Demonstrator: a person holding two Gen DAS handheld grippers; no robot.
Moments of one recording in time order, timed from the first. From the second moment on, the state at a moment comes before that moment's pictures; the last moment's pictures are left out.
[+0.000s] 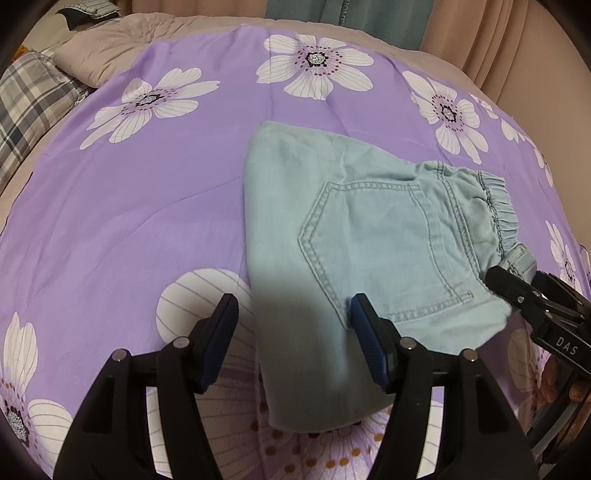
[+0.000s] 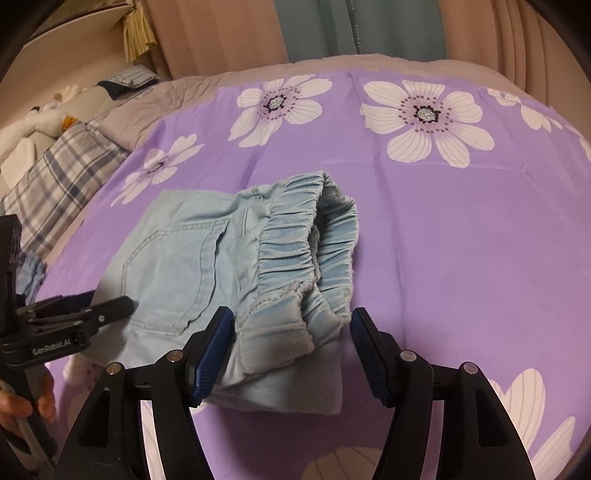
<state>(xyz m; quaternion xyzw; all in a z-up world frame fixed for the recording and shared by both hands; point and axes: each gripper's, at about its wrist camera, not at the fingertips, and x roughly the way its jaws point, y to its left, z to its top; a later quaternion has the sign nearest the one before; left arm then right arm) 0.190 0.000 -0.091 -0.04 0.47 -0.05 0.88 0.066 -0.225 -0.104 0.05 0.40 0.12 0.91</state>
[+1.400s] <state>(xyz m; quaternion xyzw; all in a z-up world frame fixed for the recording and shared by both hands) 0.138 -0.005 -0.045 -0.04 0.47 0.00 0.88 0.022 -0.232 -0.071 0.07 0.39 0.09 0.91</state>
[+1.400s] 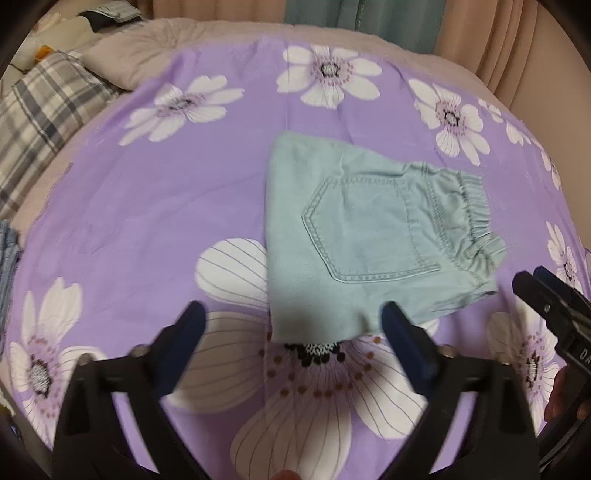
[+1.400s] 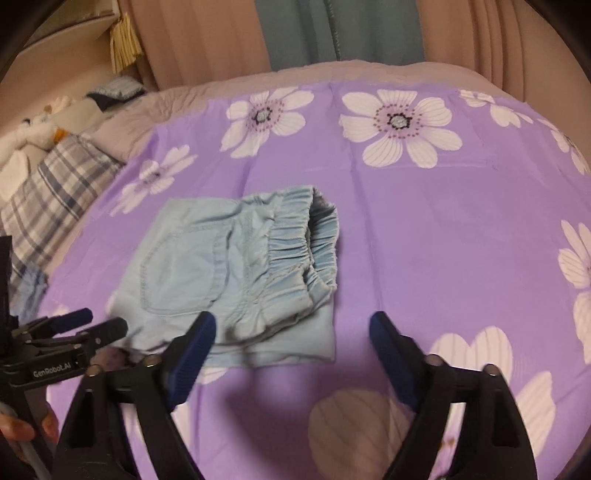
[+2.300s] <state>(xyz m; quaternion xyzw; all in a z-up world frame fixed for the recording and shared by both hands) 0.046 -0.025 0.052 -0.01 0.41 0.00 0.91 -0.067 -0.208 0.018 0.01 0.31 0.13 0.94</state>
